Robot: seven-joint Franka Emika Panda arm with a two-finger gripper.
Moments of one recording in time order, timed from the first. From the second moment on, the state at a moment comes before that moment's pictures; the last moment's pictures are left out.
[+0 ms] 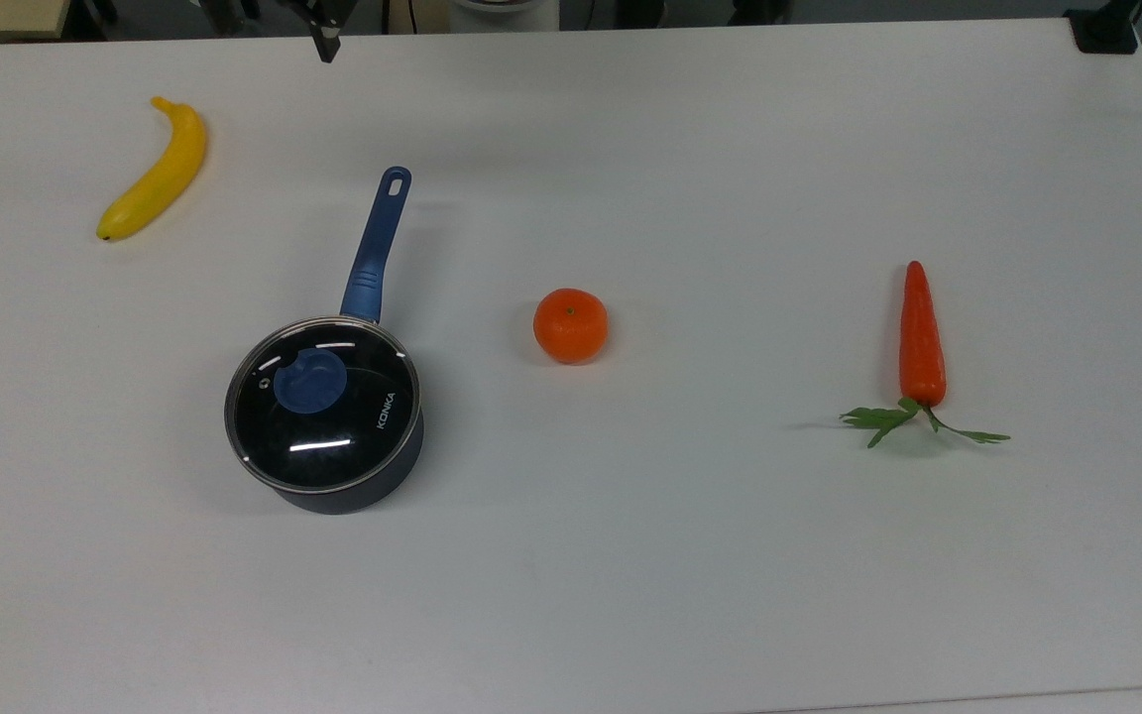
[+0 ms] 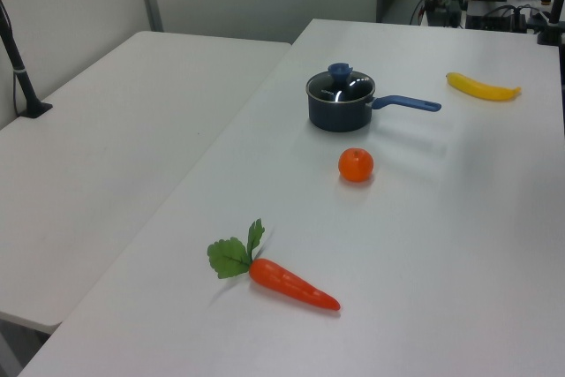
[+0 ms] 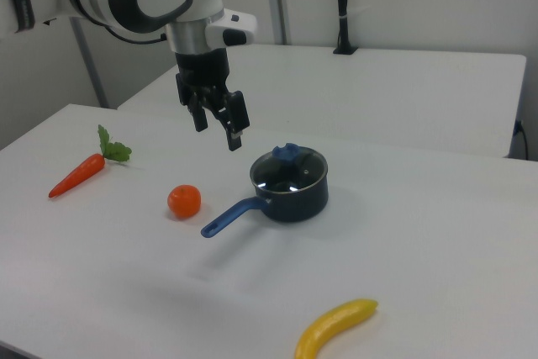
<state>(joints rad) -0.01 0.07 -0.17 -1.57 0.03 1.64 0.08</state>
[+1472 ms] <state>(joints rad) -0.09 0.22 -0.16 -1.48 0.06 1.89 0.37</state>
